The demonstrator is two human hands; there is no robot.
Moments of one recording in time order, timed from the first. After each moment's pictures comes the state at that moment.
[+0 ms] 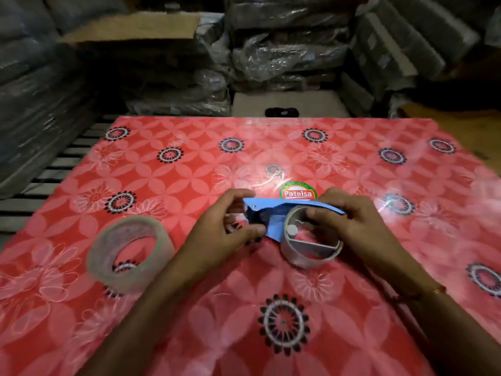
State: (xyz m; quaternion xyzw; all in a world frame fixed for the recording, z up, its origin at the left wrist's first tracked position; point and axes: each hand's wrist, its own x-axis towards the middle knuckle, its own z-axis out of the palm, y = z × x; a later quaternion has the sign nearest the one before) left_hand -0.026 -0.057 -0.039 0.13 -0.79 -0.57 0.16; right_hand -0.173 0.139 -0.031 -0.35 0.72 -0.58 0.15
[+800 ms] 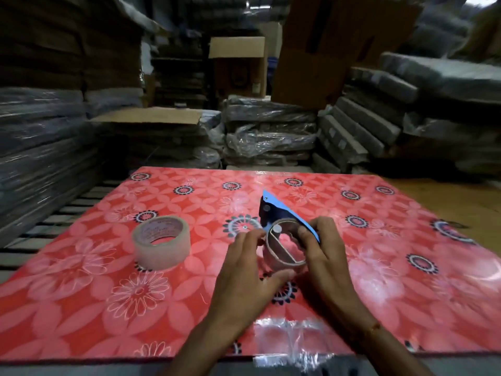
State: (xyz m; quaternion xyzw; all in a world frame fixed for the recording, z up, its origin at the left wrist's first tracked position) left_hand 0.051 0.037 -0.061 0.09 -0.86 -0.37 0.33; right_hand -0.056 0.154 -0.049 -0.30 0.72 -0.61 -0.11
